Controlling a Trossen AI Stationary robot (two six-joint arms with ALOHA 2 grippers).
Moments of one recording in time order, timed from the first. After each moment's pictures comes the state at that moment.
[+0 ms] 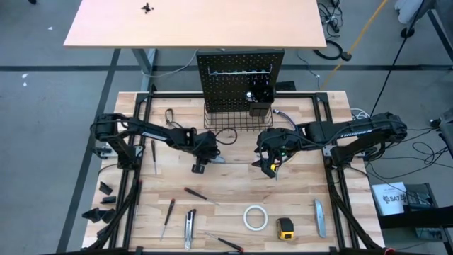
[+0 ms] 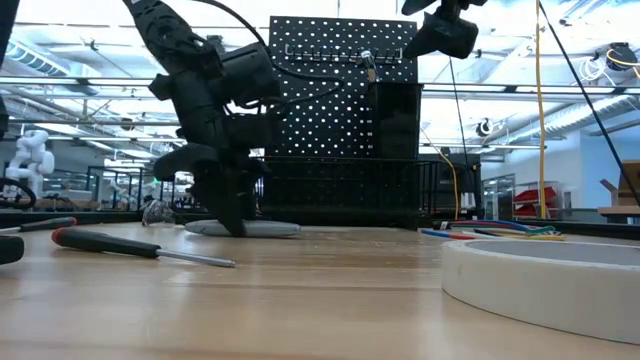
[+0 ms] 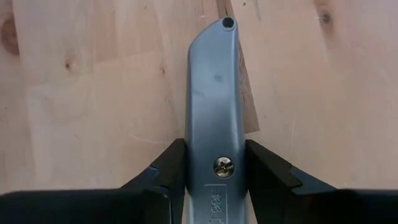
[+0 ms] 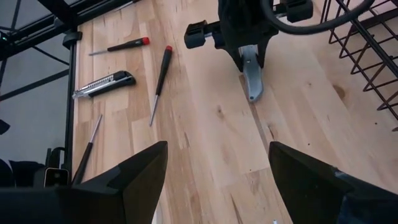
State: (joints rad) left arm 0.12 1.72 0.84 -0.27 0.12 0.34; right arm 0.12 1.33 1.19 -0.62 0.02 0.48
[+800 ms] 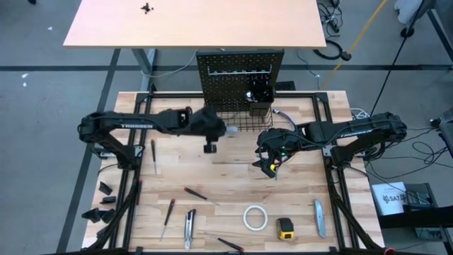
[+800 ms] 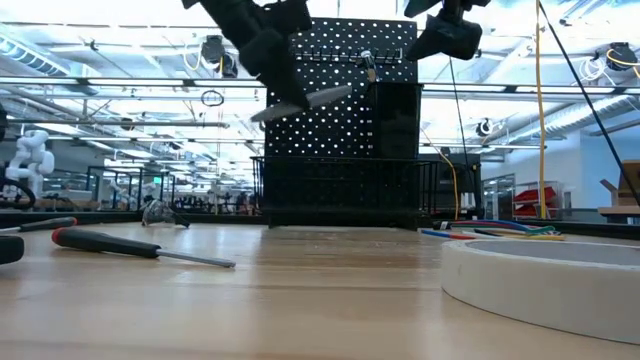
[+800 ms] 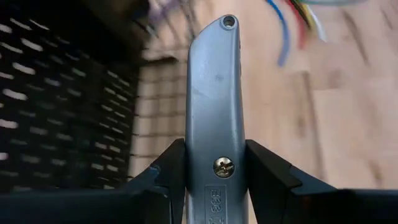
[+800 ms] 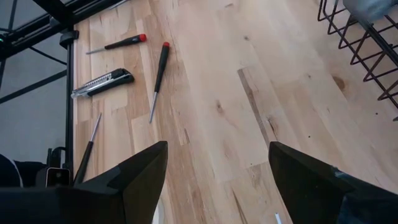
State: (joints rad) left arm 0.16 1.52 1.22 -0.48 -0.14 0.33; right arm 0.12 1.33 1.19 -0.64 0.03 0.51
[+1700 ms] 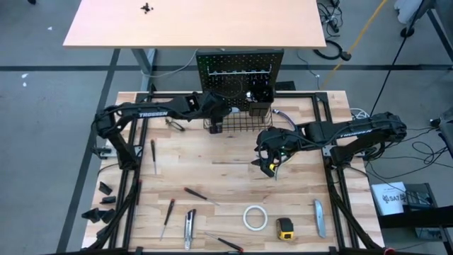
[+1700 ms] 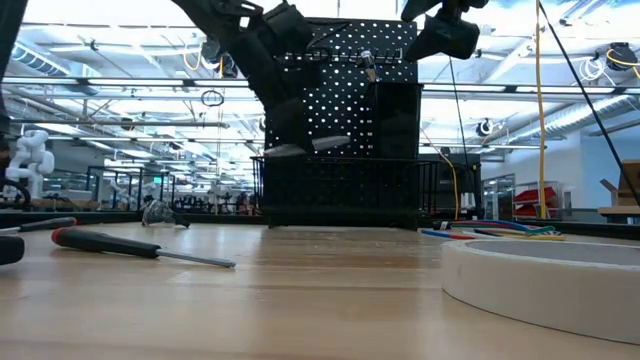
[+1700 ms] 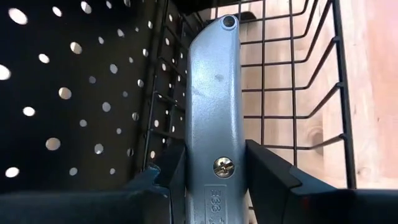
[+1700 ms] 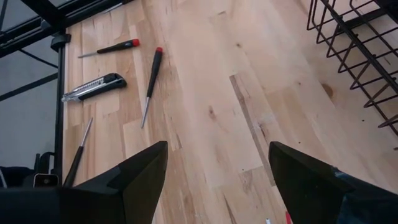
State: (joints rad) left arm 0.38 1.70 1.26 -0.37 -0.15 0.49; right arm 0.12 1.33 1.19 -0.63 0.06 0.49
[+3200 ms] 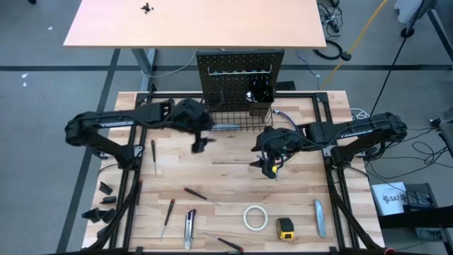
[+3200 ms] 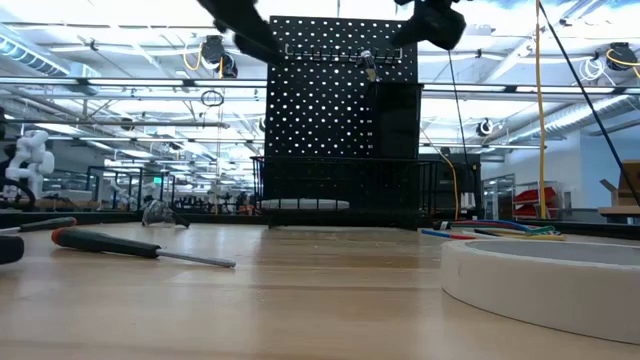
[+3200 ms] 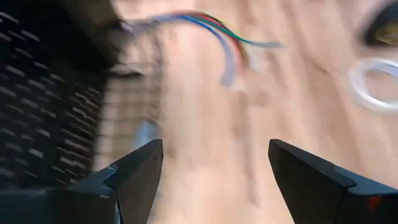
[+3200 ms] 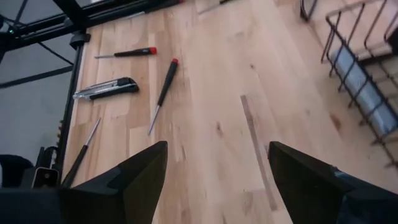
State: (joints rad) left arm 0.17 1.34 1.25 -0.66 0.09 0.22; right arm 0.13 1.33 1.19 -0.55 0.05 0.35
